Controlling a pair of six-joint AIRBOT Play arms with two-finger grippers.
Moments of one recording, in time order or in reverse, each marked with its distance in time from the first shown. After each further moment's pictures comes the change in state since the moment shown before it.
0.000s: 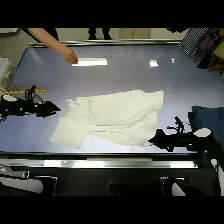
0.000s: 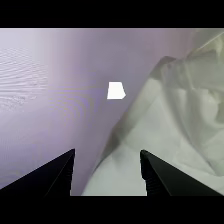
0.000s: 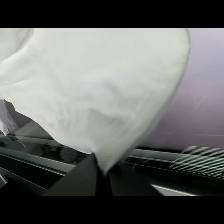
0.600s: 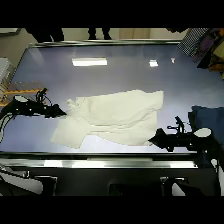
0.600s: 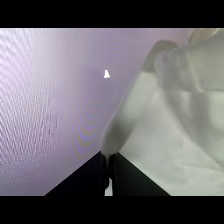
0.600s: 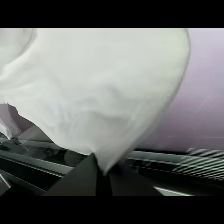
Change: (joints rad) left arm -0.071 -0.069 0.005 -0.016 -0.001 0.035; right arm 0.000 0.006 0.002 0.006 -0.010 0.017
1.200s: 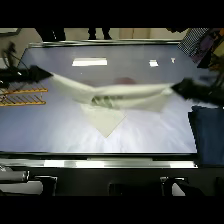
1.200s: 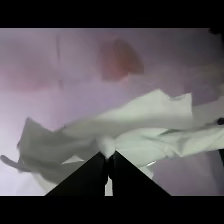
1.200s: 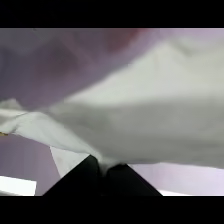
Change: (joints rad) left arm 0.000 0.229 0.485 -0.229 -0.096 -0.110; right arm 0.000 0.011 0.769 0.044 -0.110 -0.053
